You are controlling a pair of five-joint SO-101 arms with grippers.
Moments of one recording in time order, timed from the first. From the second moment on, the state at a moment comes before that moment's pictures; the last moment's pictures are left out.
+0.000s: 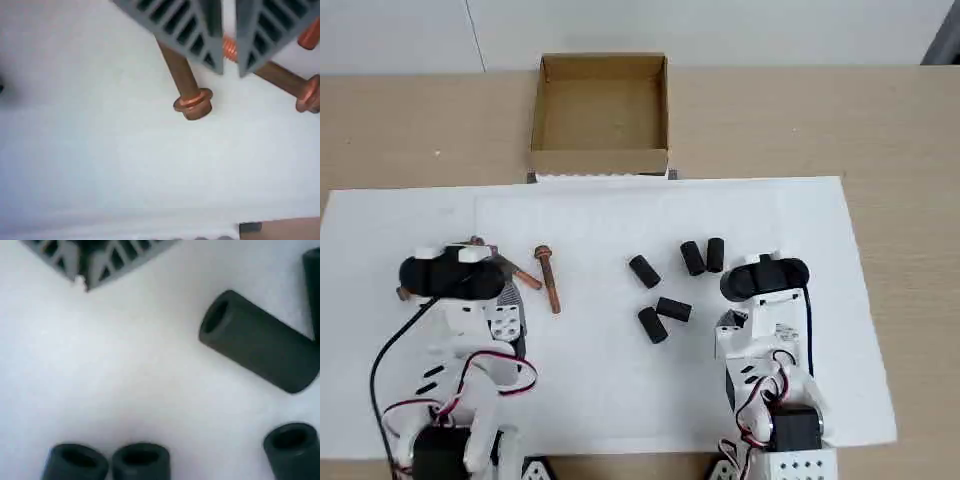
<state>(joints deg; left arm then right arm) -0.6 -103.8 76.5 66.9 4.8 -7.5 -103.6 93.8 63.1 -2.0</state>
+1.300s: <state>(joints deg) -0.8 -43.4 18.8 91.8 8.3 -7.6 -100.9 78.2 69.5 -2.0</state>
